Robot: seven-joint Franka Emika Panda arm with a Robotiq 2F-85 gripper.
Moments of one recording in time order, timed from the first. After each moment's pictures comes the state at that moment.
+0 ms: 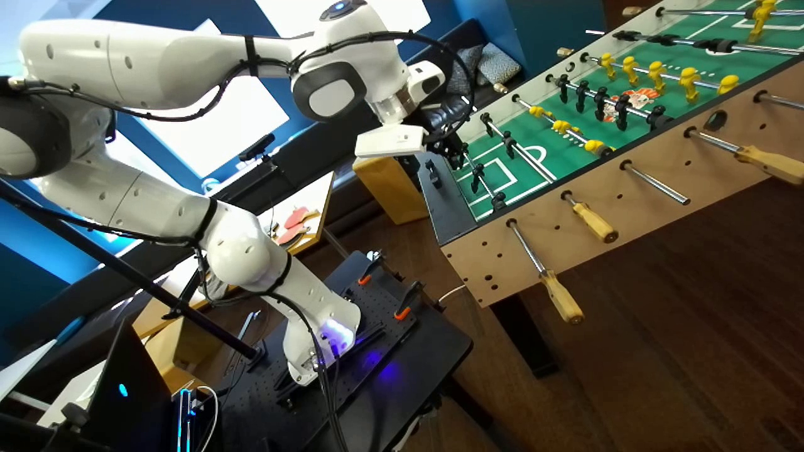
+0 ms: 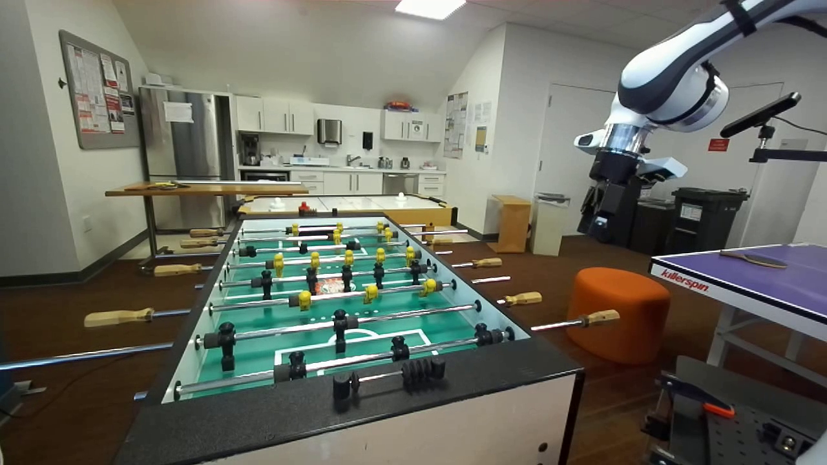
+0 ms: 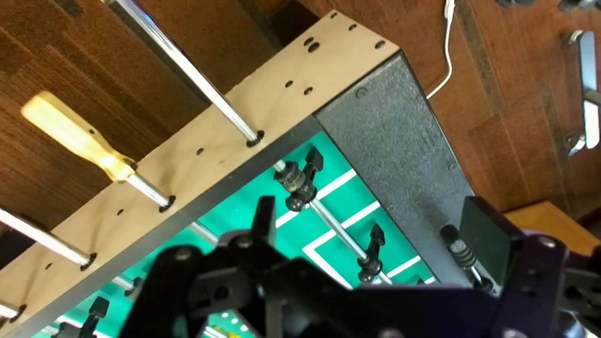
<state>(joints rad) -0.07 -0.33 -0.45 -2.56 0.15 2.26 -1.00</state>
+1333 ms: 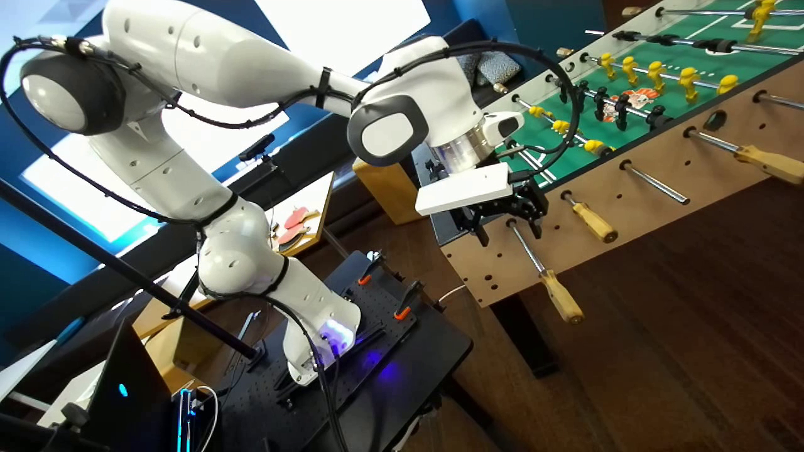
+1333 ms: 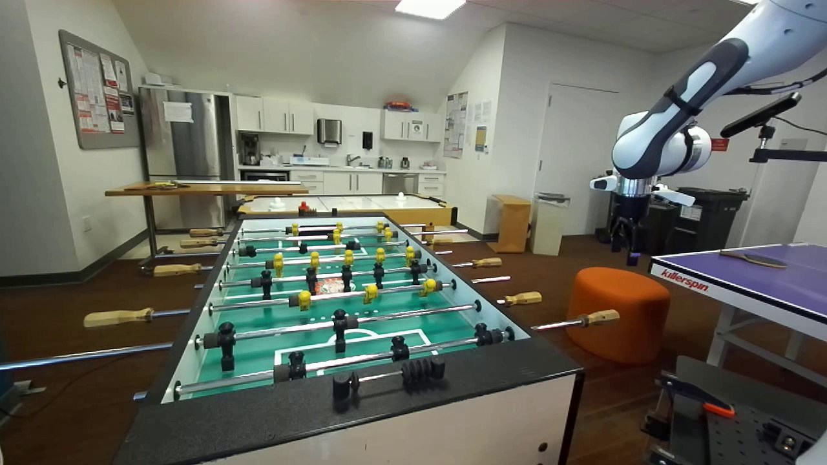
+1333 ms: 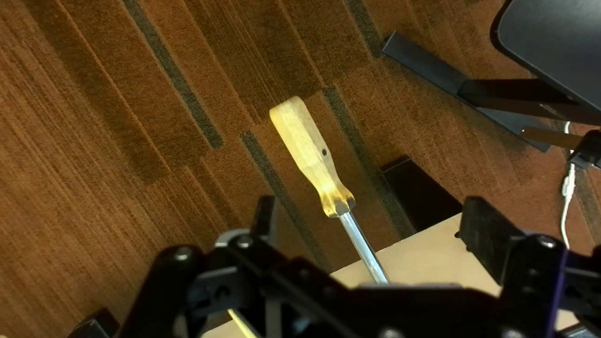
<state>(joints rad) -0.34 0.05 -0.46 -2.42 -0.16 2.50 -1.19</state>
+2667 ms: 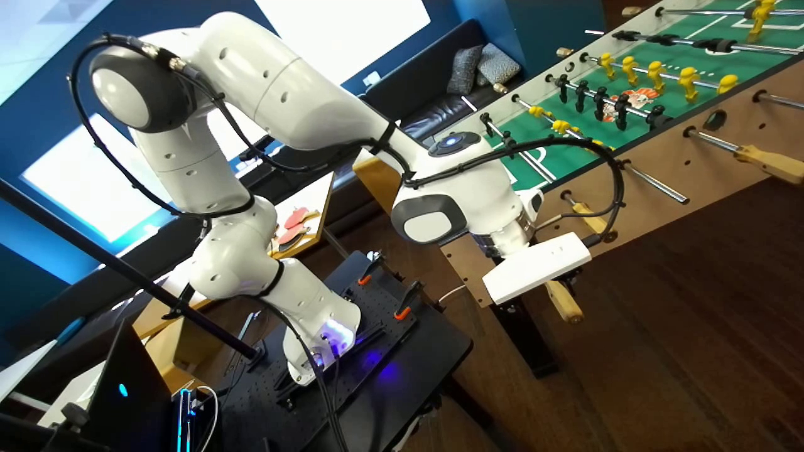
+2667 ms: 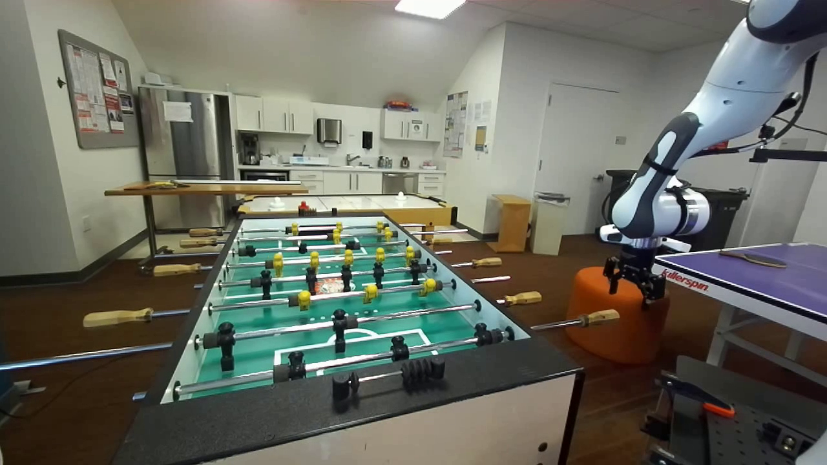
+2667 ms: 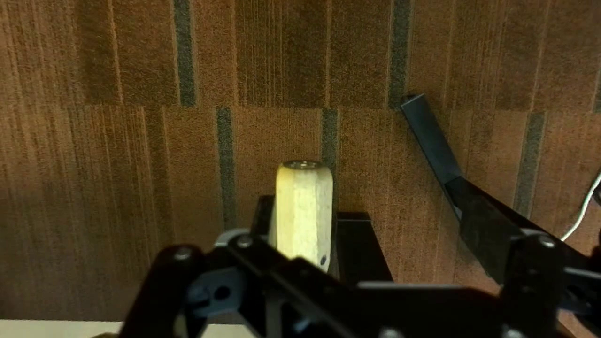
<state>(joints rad) -0.66 0.38 -0.24 -2.40 -0.03 2.85 -1.89</state>
